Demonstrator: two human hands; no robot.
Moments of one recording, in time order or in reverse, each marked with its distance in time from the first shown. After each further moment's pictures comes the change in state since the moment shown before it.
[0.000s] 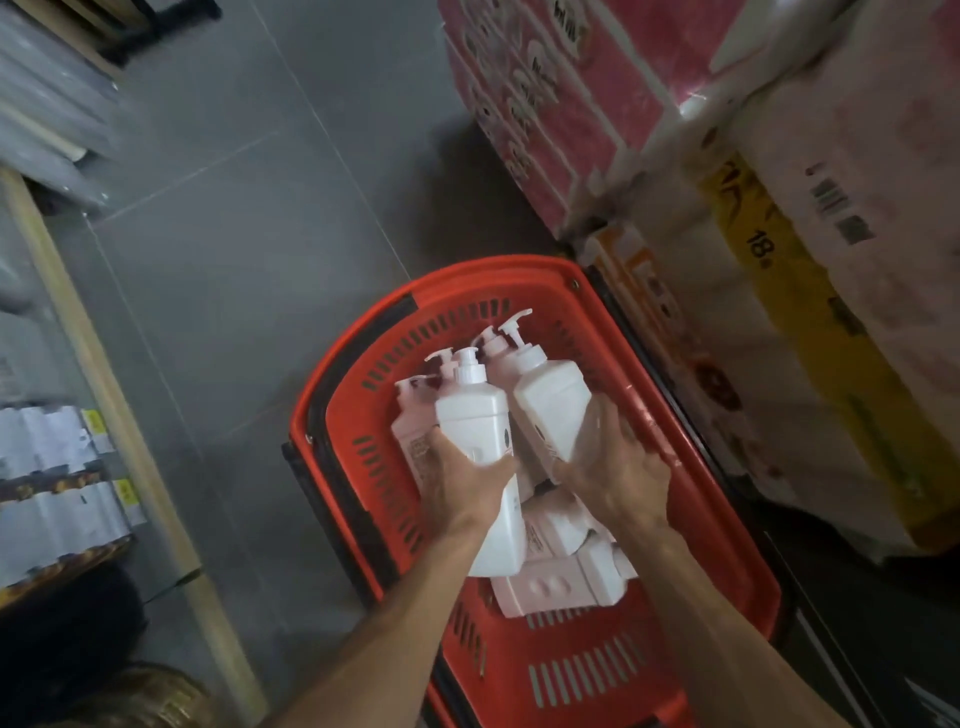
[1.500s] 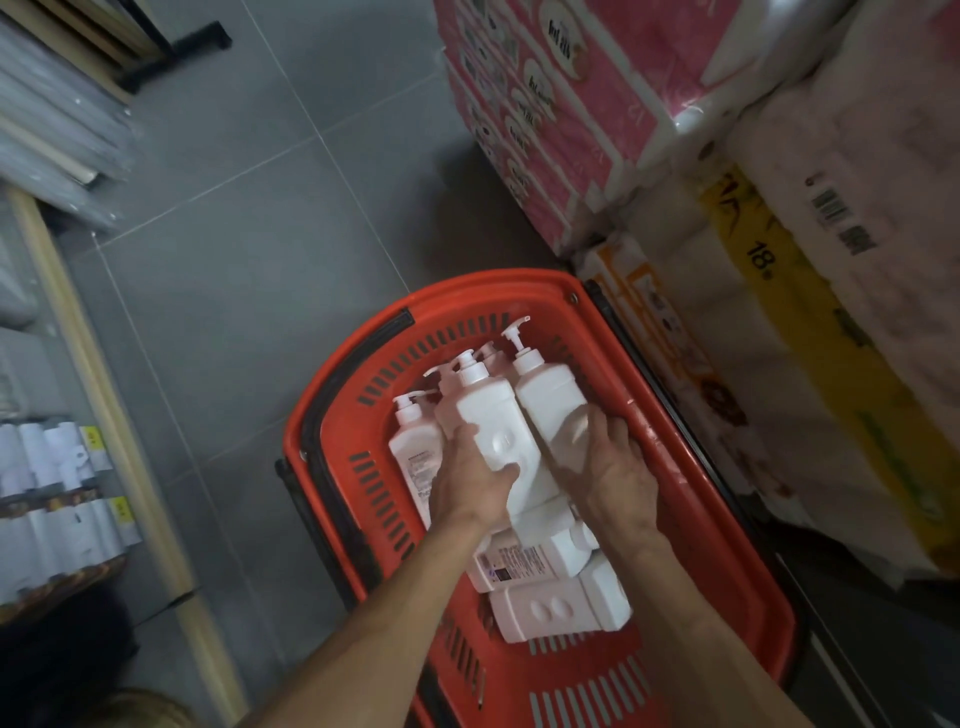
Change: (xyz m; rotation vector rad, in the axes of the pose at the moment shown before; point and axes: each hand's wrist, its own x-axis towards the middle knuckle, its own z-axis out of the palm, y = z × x) left_hand 0.018 0.011 0.005 0.156 -0.176 0.184; right_hand 0.012 0.001 0.018 -0.052 0.046 -0.029
